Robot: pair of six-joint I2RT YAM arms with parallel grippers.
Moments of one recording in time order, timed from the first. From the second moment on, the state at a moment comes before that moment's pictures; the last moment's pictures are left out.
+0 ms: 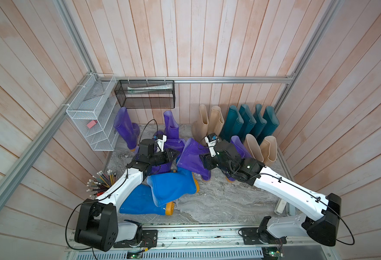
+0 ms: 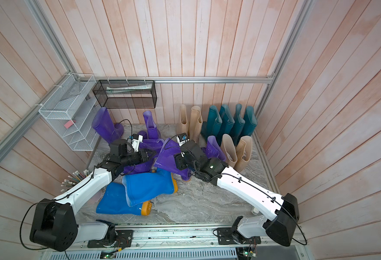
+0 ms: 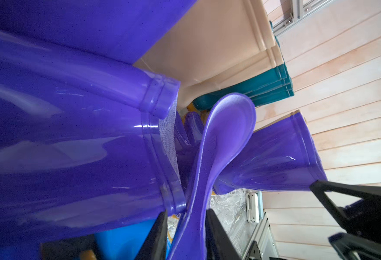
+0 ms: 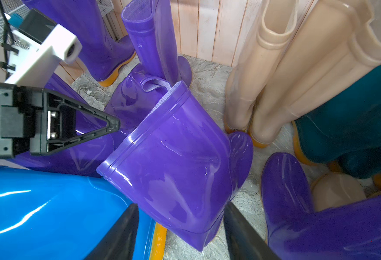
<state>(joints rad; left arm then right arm) -0.26 1.35 0.88 -0.04 0.63 -0.59 0.91 1.33 1.24 -0.49 0.27 0.31</state>
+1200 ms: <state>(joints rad) -0.52 1.49 1.08 -0.03 0.71 -0.62 0.91 1.16 1.12 -0.50 0.17 0.23</state>
